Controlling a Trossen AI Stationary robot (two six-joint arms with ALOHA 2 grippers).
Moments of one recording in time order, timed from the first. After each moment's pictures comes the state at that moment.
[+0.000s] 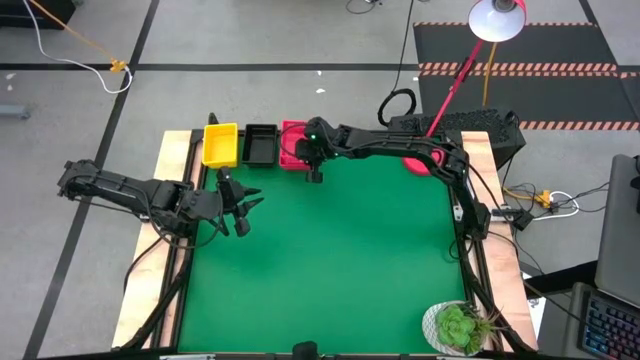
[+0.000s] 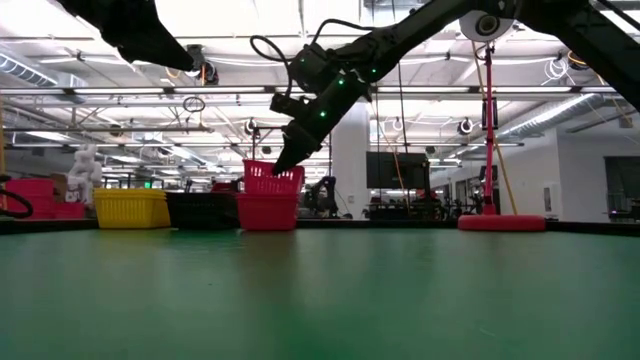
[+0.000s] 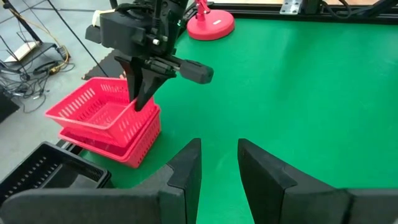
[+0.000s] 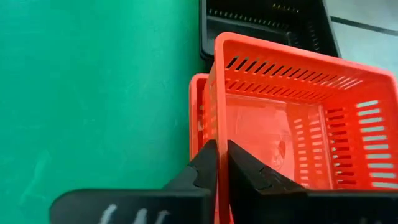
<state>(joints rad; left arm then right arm) -0.23 0.82 0.71 -0.47 -0.60 -0.22 -0.39 2.13 1.70 -0.34 -0.08 -0.43</state>
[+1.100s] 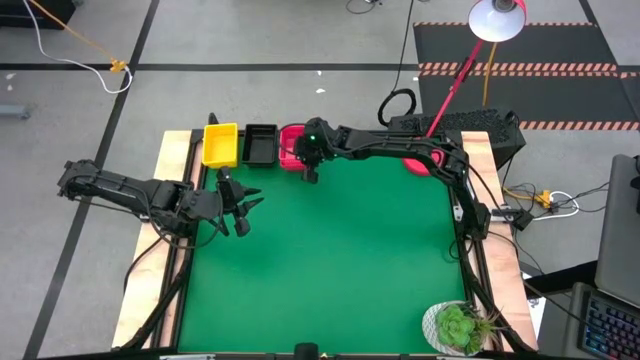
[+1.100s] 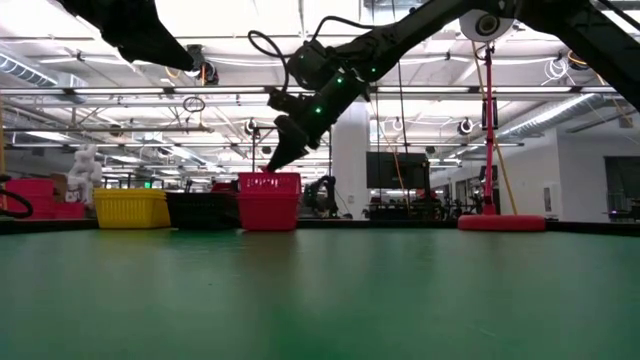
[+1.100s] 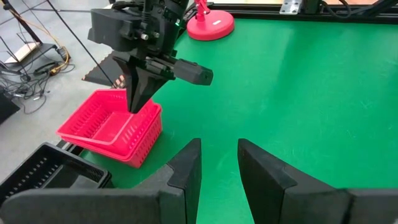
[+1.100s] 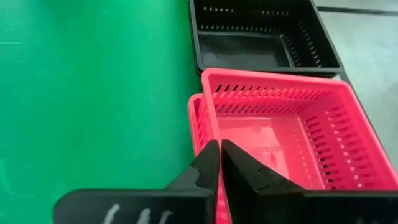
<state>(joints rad) -0.23 0.82 0.71 -0.47 -0.60 -0.22 -0.38 2.13 1.70 -0.30 -0.08 -0.28</state>
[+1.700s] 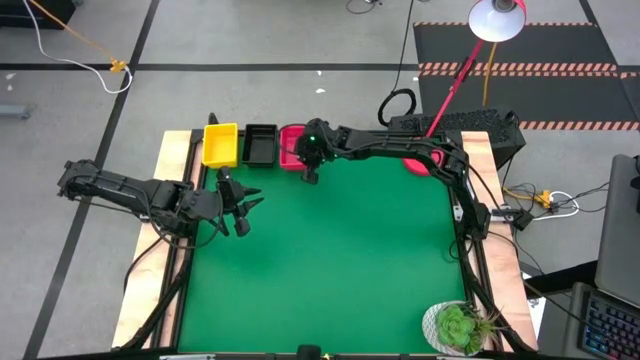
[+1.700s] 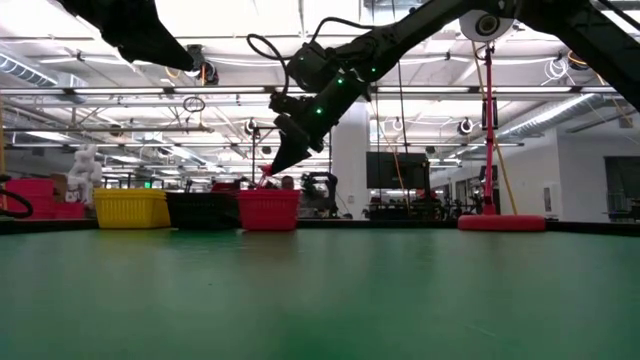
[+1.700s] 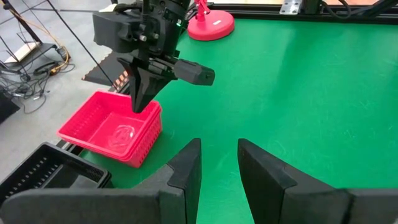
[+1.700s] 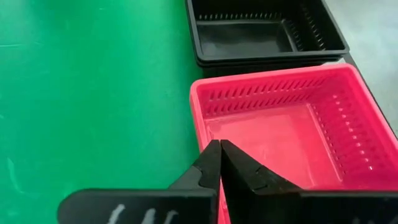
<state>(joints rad) -0.23 0.82 0.71 -0.47 -0.60 -0.22 -0.38 2.13 1.70 -0.33 -0.08 -0.22</state>
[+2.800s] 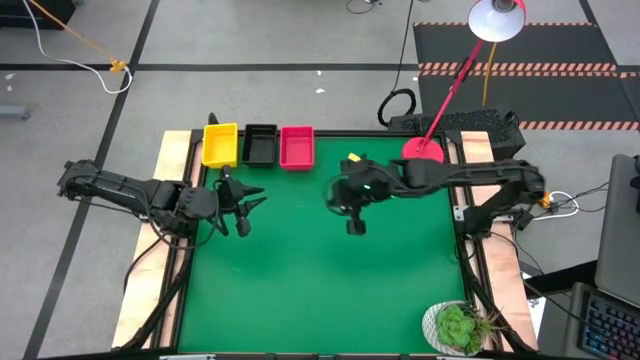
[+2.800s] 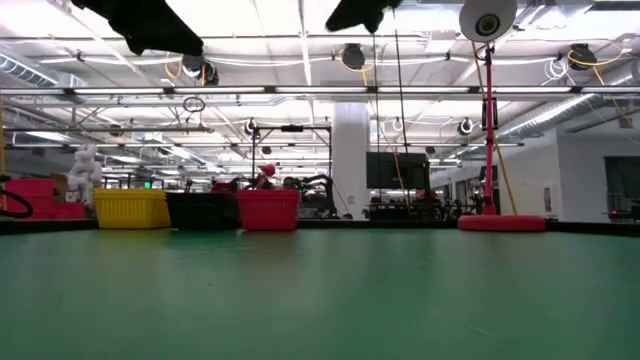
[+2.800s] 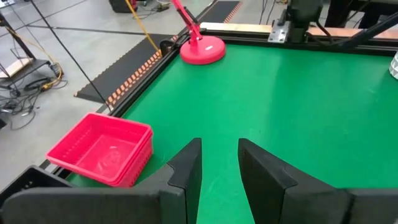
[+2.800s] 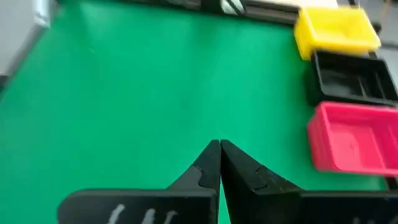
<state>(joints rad) -0.23 0.82 0.71 -0.35 -0.58 -0.18 0.00 1.56 1.48 -0.65 0.00 -0.12</state>
